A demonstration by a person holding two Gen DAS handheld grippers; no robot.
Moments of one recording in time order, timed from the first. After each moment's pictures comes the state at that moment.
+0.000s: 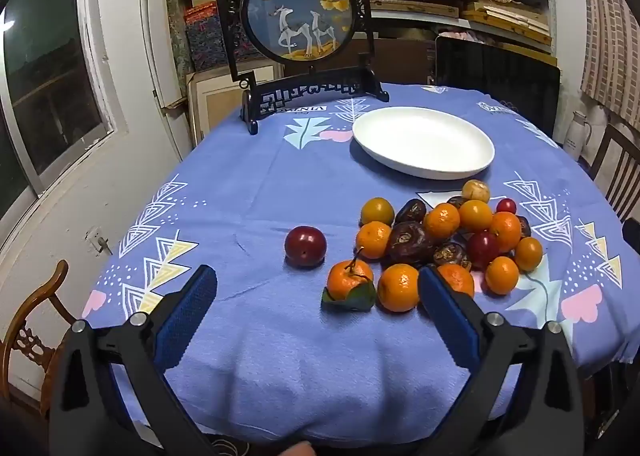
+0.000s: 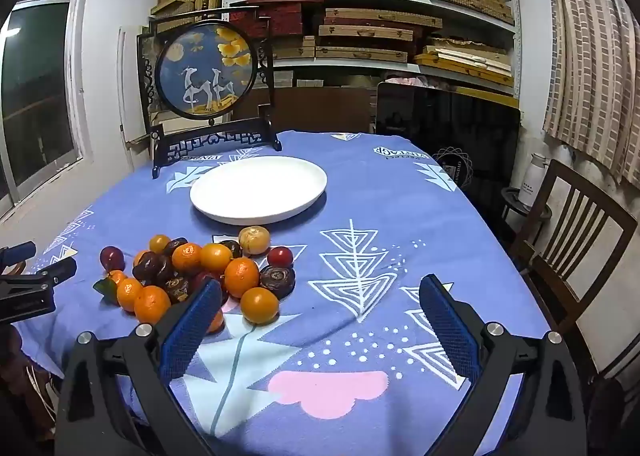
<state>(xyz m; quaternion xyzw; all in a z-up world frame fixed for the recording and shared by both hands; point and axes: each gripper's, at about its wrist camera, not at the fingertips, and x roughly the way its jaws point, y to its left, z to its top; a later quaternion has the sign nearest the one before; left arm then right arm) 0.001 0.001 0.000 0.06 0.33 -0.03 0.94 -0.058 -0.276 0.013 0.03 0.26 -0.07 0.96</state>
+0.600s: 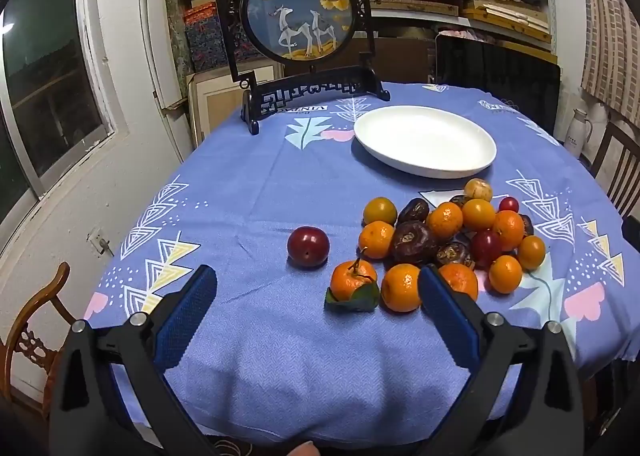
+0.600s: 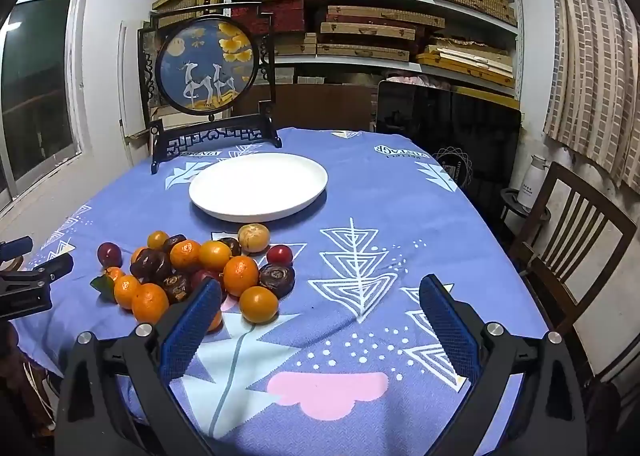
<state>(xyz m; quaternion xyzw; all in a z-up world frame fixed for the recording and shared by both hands) 0.003 0.001 -0.001 0.08 0.33 -0.02 0.94 -0.054 -0.273 0.013 0.01 0.27 -0.07 0.96</state>
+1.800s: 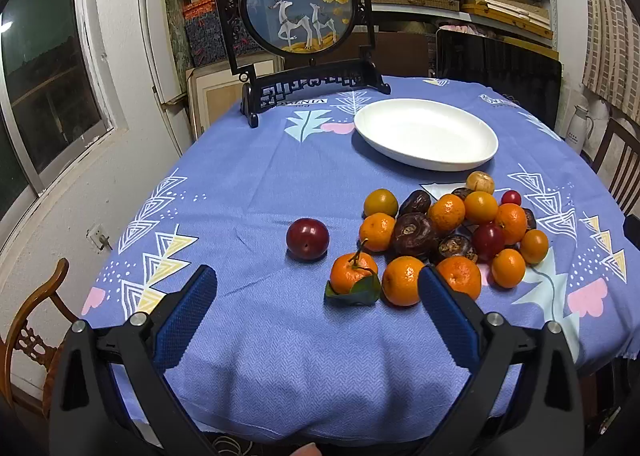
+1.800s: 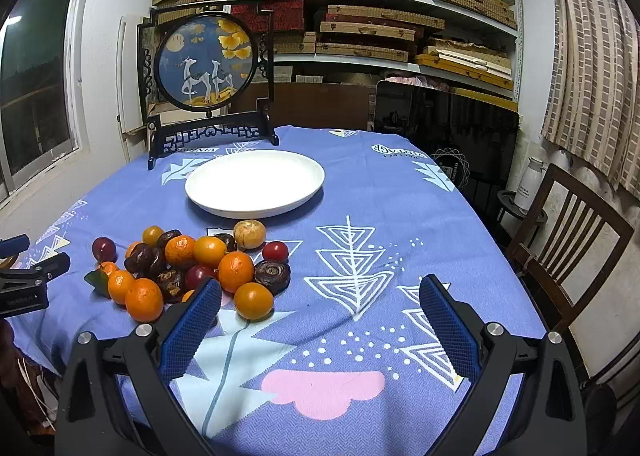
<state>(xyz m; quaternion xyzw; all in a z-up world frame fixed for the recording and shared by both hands) 0.004 -0.002 -0.008 0.07 0.33 -0.02 0.94 -0.054 -0.273 0.010 0.01 0.27 -0.08 0.96</state>
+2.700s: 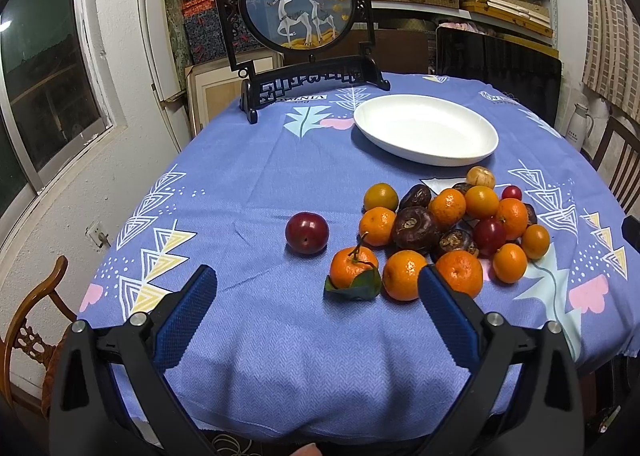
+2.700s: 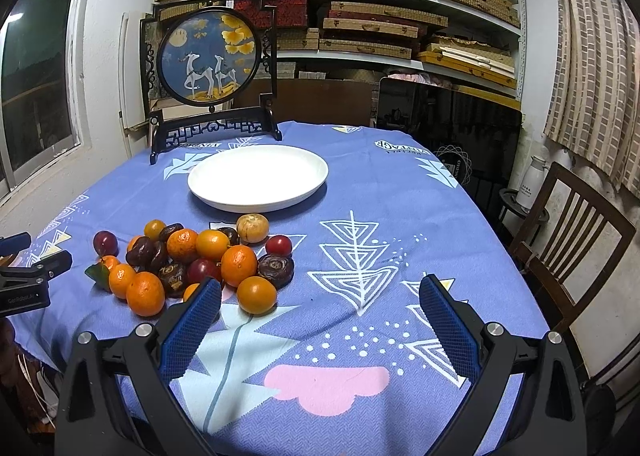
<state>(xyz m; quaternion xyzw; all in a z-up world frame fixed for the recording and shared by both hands) 0.002 0.000 -0.016 0.07 0.34 -0.02 0.94 -0.056 -0.272 0.003 0.00 0.28 -0.08 0.96</state>
